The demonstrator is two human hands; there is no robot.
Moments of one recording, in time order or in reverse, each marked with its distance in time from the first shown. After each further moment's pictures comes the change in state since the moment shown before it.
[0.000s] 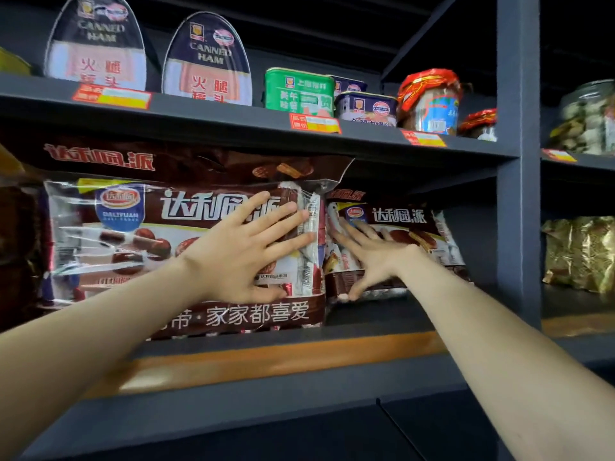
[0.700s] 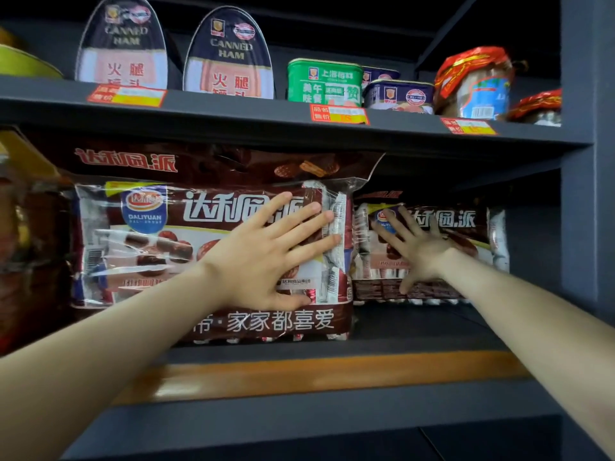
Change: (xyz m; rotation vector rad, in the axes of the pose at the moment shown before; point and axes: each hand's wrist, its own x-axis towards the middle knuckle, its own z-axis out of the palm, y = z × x) left_hand 0.000 0.003 -0.005 0.007 -0.050 -0.015; right_hand 0.039 0.040 0.024 -0.220 0.056 0.154
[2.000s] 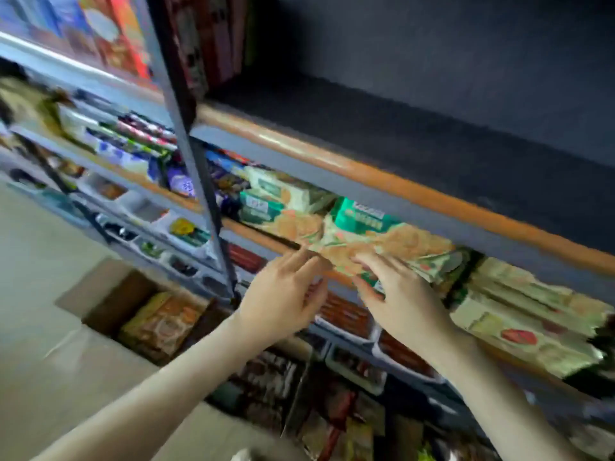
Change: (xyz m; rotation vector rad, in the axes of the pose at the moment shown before) left_hand -0.437 0.272 -0.219 -0.910 -0.564 -1.089; right_hand -0.390 -0.467 0.057 1.052 -0.090 -0.697
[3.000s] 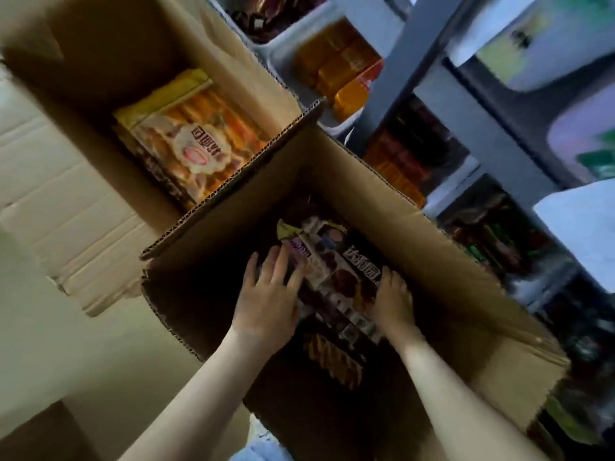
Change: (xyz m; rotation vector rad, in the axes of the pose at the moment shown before) left_hand -0.397 -0.436 0.407 0.390 -0.824 -0.783; right_hand 0.002 0.164 0.836 -0.214 -0.894 0.459
